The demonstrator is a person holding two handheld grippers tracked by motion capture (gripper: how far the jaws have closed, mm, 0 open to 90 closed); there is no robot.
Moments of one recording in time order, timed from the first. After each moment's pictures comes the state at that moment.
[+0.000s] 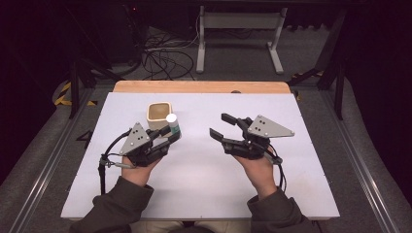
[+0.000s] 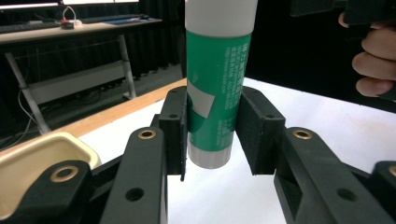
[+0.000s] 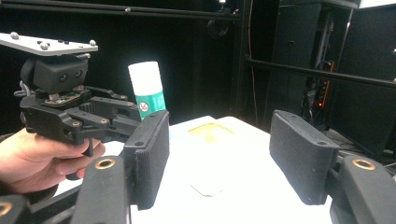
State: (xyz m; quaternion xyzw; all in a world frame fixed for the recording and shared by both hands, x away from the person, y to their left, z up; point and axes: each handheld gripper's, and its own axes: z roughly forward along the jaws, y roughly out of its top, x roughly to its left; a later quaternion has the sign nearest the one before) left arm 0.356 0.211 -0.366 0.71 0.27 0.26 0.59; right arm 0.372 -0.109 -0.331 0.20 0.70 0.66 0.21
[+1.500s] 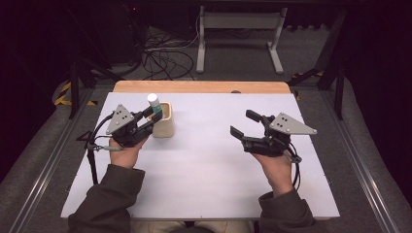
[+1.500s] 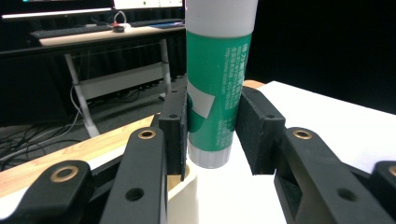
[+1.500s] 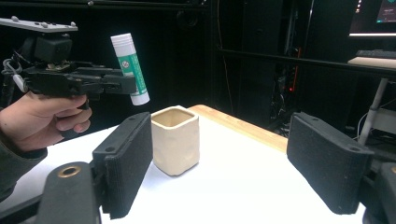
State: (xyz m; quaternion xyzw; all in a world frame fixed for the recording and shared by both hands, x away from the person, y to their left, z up) left arm 0.397 0.251 -0.357 0.69 0.33 0.30 0.57; right arm 0.378 -0.155 -0.331 0.25 0.69 0.63 0.23
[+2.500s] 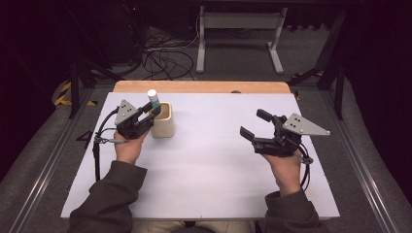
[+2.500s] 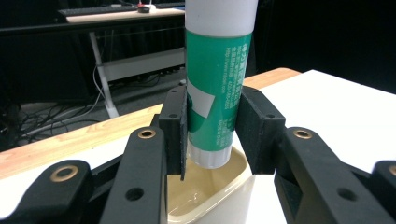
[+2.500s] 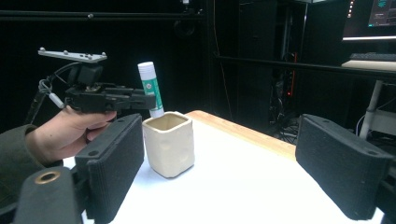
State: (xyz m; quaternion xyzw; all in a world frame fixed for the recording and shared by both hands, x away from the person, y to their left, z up) left arm 0.436 0.256 -0.382 0.68 0.37 0.31 0.55; right arm 0.377 -0.179 -0.331 0.25 0.68 0.65 0.23
